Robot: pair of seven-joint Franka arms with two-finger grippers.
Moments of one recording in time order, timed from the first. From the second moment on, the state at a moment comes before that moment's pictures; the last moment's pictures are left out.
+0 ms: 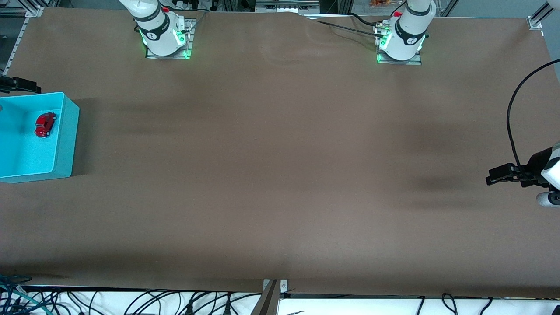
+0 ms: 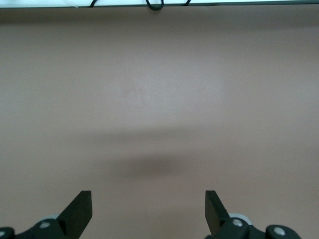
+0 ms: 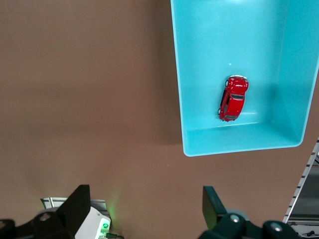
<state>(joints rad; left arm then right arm) 0.23 0.44 -0.15 -1.30 0.02 1.77 0.13 -0.17 0.01 -0.28 -1.86 -0.13 1.62 -0.43</state>
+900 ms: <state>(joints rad) 0.24 0.45 -0.14 -1.30 0.02 1.77 0.13 -0.08 -0.09 -0.30 -1.68 0.03 1.42 -0.41</state>
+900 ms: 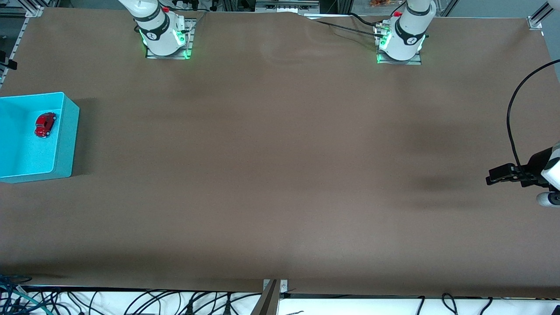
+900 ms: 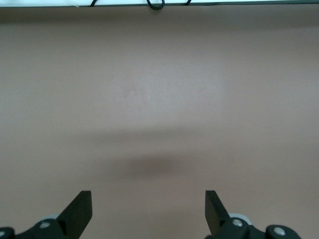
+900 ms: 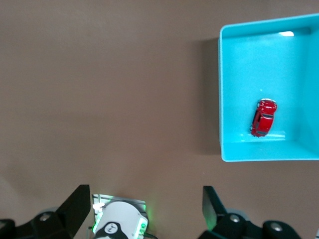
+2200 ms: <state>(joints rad) 0.24 0.45 -0.14 -1.30 0.02 1.77 0.13 -0.03 -0.06 0.07 -1.67 0.05 1.52 0.10</state>
